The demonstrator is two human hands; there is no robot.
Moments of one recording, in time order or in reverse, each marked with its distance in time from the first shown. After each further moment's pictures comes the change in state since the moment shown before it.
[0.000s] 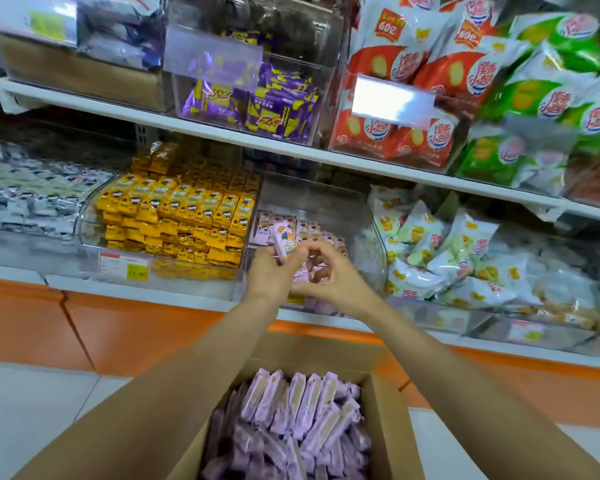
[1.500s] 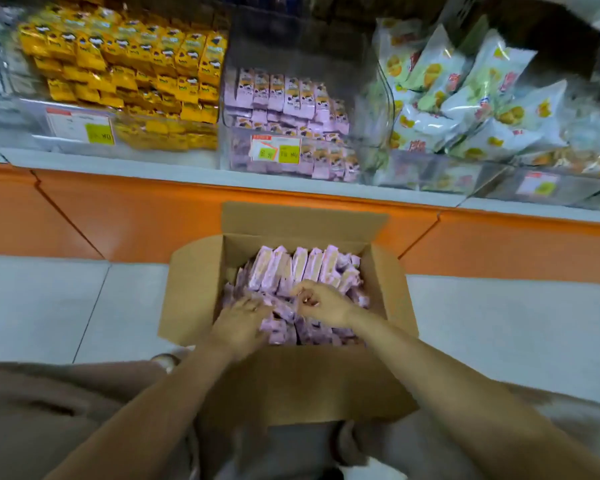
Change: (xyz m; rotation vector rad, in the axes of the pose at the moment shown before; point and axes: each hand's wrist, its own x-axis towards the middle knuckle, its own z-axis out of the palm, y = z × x) left_hand -0.159 -0.213 -0.086 1.260 -0.808 0.188; right_hand -0.178 0.138 0.116 -0.174 -0.365 0.570
